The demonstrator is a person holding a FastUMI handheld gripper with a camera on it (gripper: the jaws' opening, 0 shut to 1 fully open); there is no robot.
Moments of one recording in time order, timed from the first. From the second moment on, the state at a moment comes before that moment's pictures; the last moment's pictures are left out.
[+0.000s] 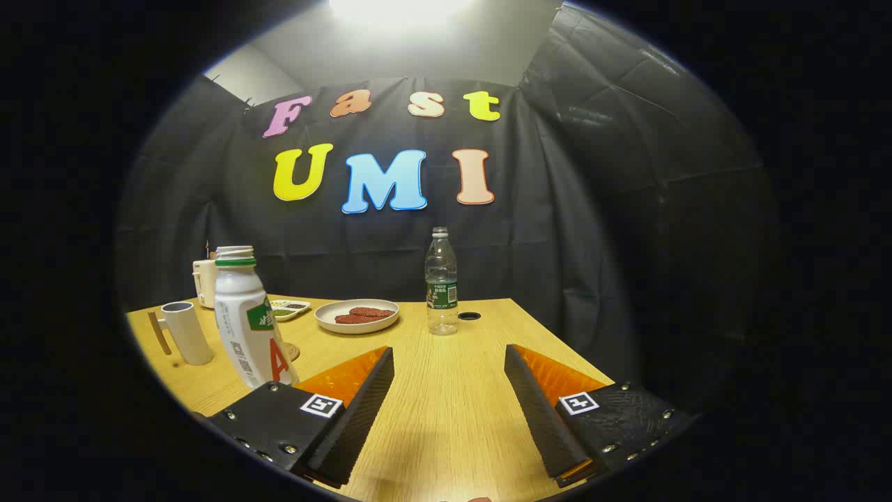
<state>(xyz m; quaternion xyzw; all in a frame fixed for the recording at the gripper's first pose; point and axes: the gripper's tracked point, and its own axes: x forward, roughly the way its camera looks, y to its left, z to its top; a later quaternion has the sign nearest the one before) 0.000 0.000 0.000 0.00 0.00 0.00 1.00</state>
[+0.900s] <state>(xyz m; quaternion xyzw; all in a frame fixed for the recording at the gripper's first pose) -0.037 0.036 0.091 -0.02 -0.06 0.01 1.00</state>
